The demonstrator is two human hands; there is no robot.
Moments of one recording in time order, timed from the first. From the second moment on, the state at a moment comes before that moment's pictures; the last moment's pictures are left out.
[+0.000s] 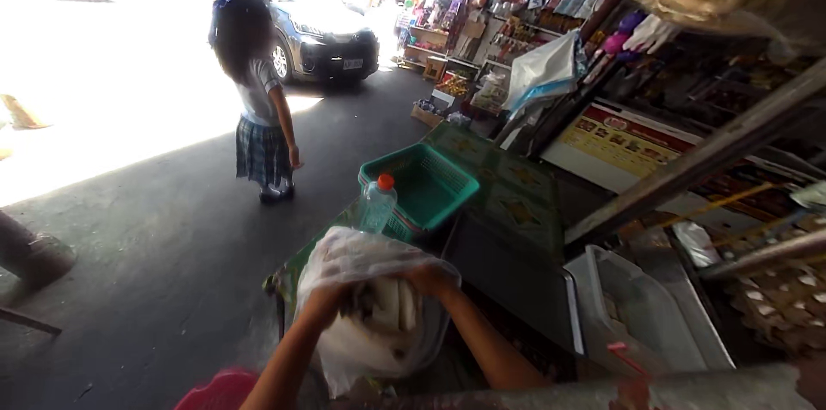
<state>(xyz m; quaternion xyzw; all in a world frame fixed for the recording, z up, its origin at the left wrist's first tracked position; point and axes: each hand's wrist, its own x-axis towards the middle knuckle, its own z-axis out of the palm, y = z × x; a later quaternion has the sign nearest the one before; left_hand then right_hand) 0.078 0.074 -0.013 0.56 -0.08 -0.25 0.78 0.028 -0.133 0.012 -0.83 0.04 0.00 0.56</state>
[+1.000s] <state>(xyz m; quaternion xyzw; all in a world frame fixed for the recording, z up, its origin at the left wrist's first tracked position) 0.058 0.106 -0.030 0.68 0.00 -0.25 0.69 0.013 -0.080 0.021 -0.94 0.13 0.02 0.33</state>
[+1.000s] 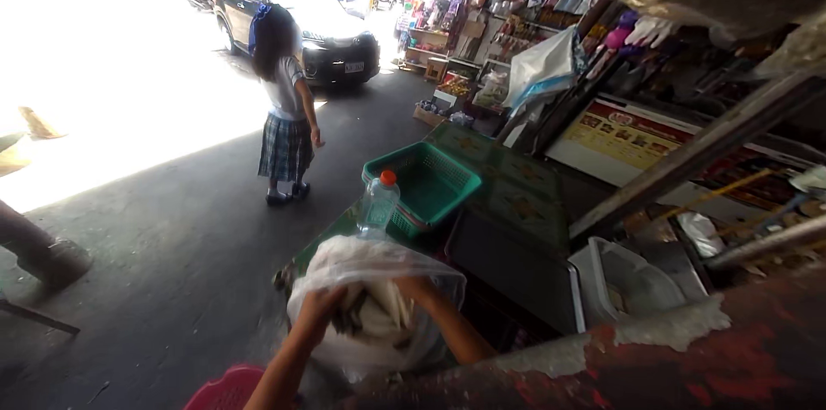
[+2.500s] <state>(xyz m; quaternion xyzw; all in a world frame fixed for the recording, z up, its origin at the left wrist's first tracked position) 0.028 0.107 -0.069 0.65 0.02 -0.25 0.72 0.009 -0.111 -0.003 -0.88 0.15 -0.09 0.44</state>
